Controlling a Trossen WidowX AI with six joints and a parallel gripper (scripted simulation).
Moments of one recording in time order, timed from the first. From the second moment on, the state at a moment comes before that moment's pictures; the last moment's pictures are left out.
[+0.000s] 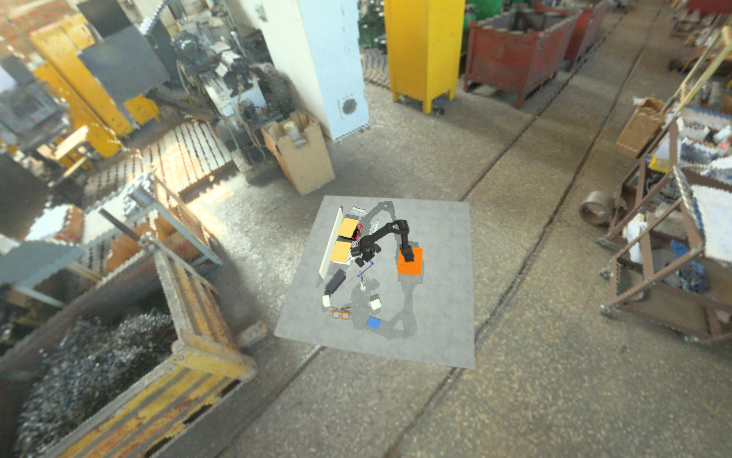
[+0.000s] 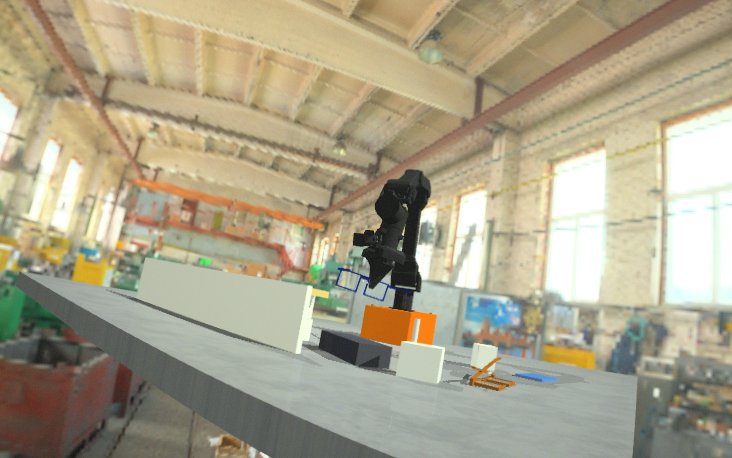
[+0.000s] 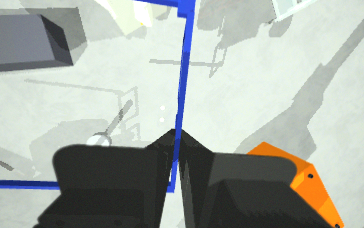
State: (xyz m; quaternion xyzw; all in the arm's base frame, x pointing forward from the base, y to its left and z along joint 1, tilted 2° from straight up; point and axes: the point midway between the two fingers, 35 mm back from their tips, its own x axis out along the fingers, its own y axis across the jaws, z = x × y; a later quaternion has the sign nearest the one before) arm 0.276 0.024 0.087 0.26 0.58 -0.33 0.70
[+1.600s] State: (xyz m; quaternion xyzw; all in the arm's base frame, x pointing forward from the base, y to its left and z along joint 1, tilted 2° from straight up) arm 0.249 0.161 0.140 0.63 0.21 -0.48 0.58
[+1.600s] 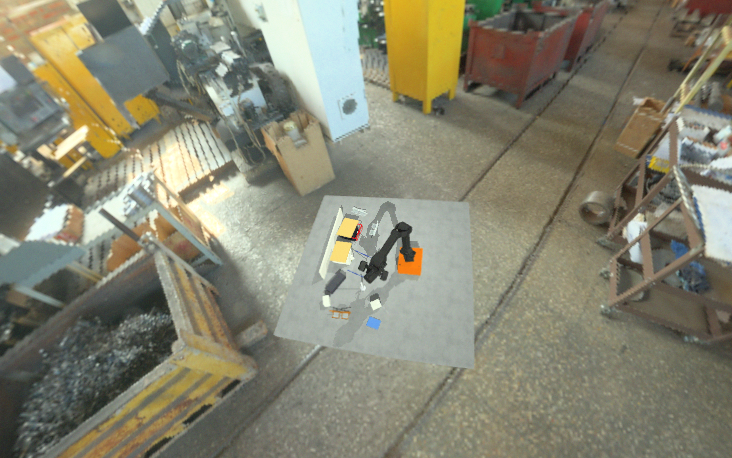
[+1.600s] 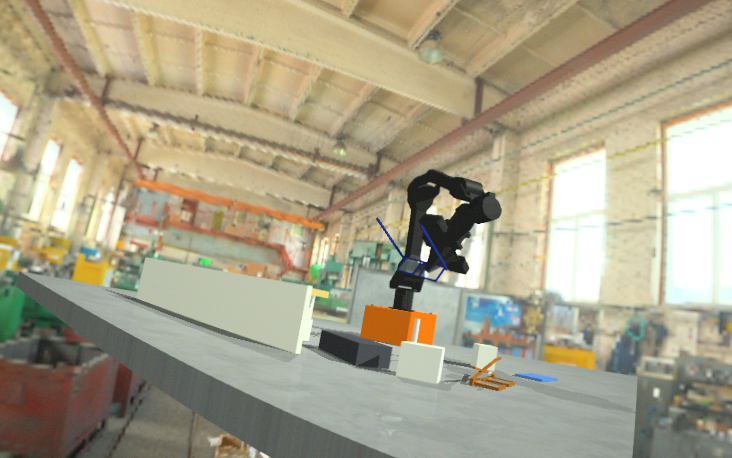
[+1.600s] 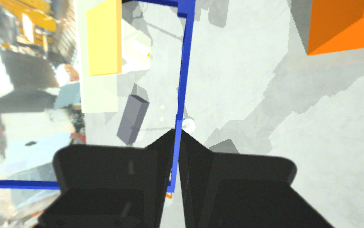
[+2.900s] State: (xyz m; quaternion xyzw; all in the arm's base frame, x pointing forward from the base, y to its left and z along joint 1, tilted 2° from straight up) arm 0.238 0.182 0.150 0.69 0.16 -0.46 0.53
